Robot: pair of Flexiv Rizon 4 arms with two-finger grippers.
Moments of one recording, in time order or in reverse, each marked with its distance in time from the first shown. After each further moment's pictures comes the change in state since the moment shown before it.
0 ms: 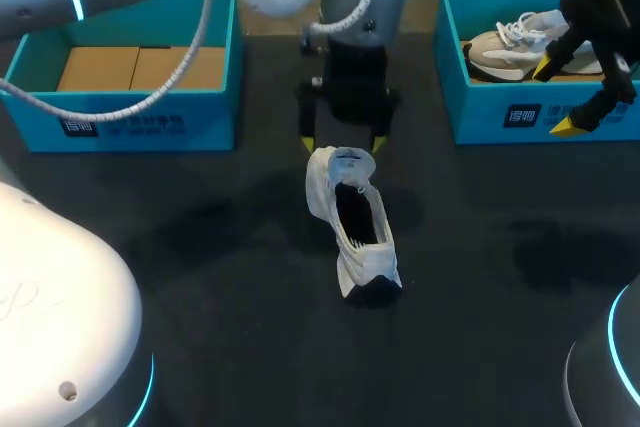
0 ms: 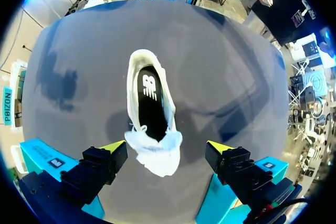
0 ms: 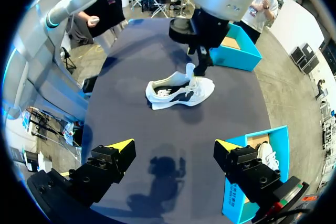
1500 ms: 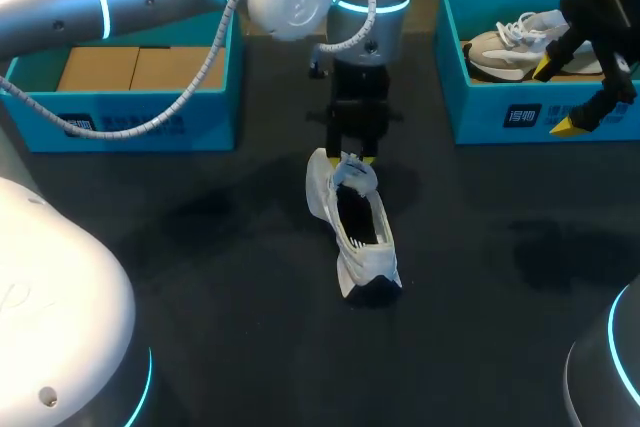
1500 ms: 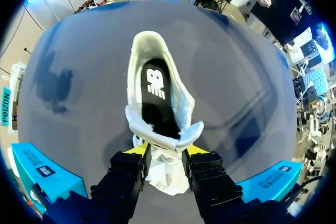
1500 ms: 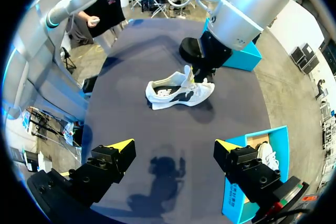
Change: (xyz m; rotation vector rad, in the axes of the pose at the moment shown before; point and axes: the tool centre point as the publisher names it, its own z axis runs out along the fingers) left arm -0.022 0.007 0.059 0.116 -0.015 0.010; right arm 0.000 0.000 0.000 0.000 0.000 0.000
